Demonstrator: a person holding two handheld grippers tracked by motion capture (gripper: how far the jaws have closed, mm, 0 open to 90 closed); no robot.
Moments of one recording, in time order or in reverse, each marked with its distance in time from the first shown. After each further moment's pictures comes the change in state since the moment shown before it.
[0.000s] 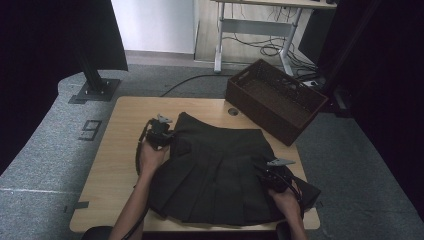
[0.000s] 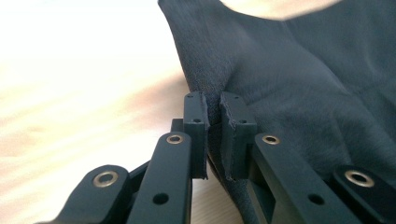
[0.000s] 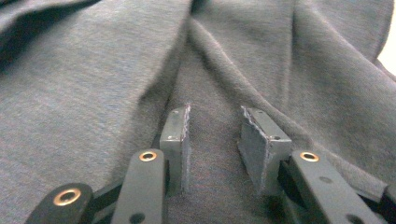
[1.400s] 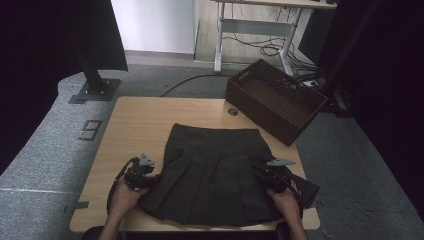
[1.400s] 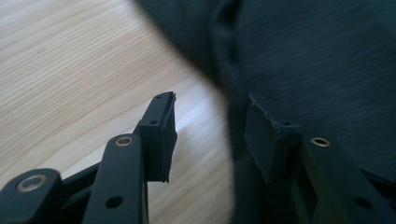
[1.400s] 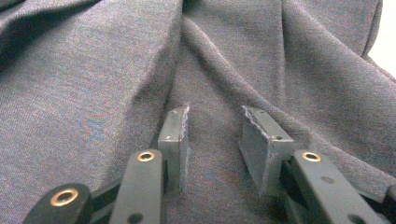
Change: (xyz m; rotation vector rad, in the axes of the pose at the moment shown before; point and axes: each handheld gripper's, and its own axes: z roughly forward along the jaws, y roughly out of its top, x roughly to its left) left arm -0.012 -0.127 -0.030 0.122 -0.139 0.102; right arm 0.001 -0.001 0.002 -0.026 0.009 0.002
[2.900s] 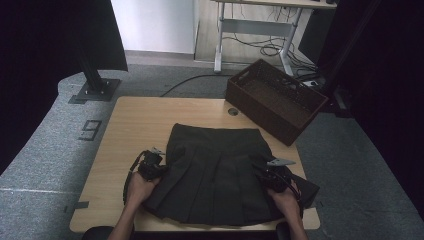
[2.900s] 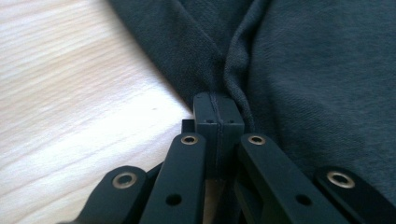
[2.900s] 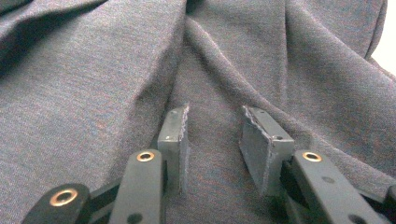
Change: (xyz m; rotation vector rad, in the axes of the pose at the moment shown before) left arm 0.009 0.027 0.036 0.077 0.007 -0.130; right arm -0.002 0.000 0.000 -0.004 0.010 0.000
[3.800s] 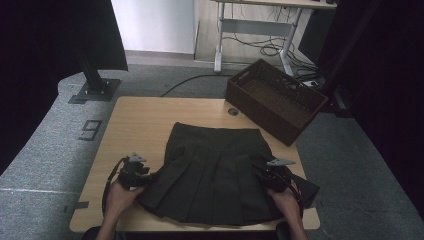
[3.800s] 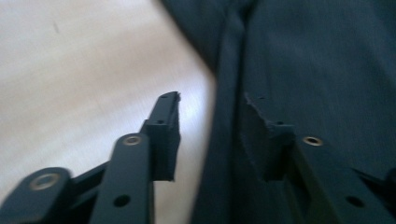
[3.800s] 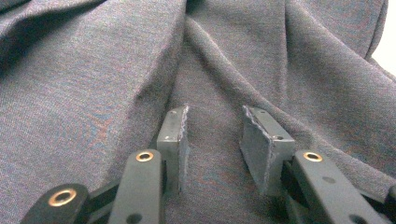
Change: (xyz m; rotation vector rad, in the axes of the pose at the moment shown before) left arm 0.010 -0.048 -0.047 -0.063 -0.049 -0.019; right arm 0.000 0.000 0.000 -0.001 -0.003 0.000
